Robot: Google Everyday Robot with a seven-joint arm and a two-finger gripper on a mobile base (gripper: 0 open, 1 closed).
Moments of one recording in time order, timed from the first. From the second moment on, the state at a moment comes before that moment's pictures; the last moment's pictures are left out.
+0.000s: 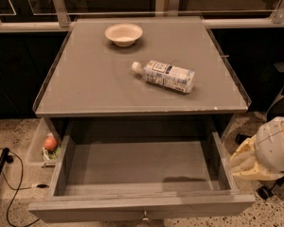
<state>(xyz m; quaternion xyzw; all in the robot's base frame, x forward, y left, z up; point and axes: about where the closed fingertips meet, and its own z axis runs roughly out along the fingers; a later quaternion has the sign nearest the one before) 0.346 -0.225 0.812 -0.63 0.75 0.08 0.17</state>
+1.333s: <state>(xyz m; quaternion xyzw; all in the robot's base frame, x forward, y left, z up) 0.309 -0.197 0.666 -0.60 0.75 0.14 0.24</state>
